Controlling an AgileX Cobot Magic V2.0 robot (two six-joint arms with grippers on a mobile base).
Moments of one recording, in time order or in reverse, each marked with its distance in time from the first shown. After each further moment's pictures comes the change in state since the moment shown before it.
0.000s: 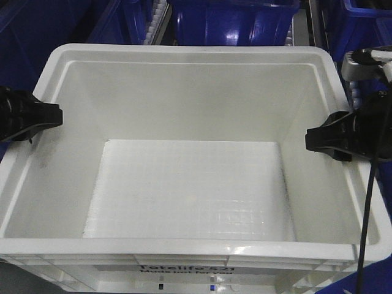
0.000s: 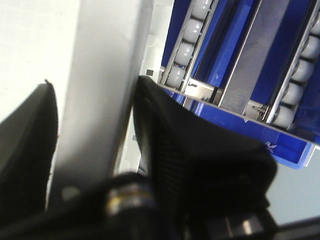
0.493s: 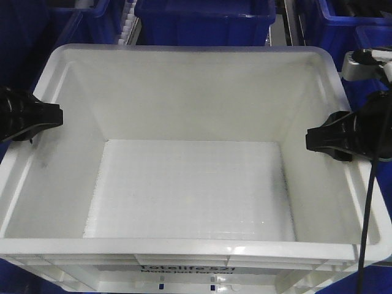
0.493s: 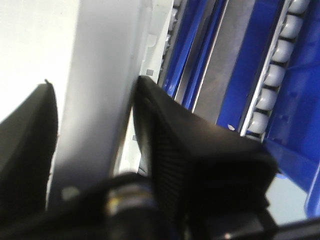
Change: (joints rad) left arm 0.000 0.000 0.000 0.000 0.000 0.000; right arm 0.000 0.000 0.000 0.000 0.000 0.000
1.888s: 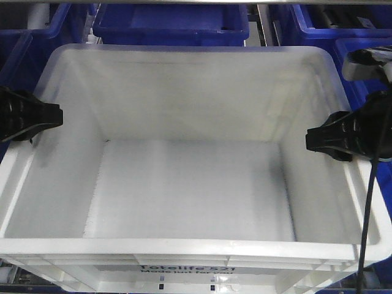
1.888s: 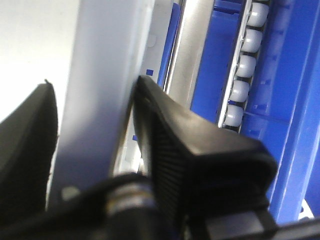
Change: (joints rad) left arm 0.000 0.000 0.000 0.000 -0.001 0.000; right arm 0.000 0.000 0.000 0.000 0.001 0.000
